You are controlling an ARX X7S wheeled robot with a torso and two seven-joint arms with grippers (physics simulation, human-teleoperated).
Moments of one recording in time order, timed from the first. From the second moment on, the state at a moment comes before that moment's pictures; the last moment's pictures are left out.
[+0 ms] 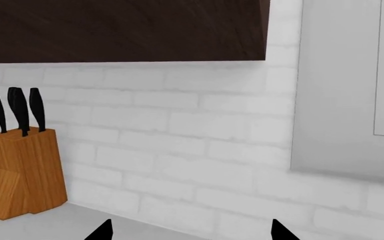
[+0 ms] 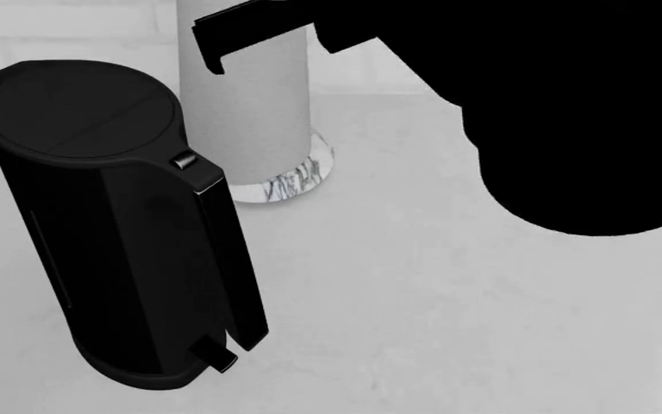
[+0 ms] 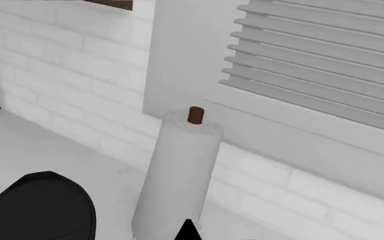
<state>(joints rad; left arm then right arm) -0.37 -0.33 -0.29 0.30 -0.30 -0.32 -0.17 1.64 0.34 -0.26 -0.04 1.62 1.51 0.89</state>
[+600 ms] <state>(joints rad) -0.36 -0.35 -0.33 0.33 -0.34 -0.33 -0.18 1.95 0.25 -0.69 0.37 1.98 1.53 0.76</state>
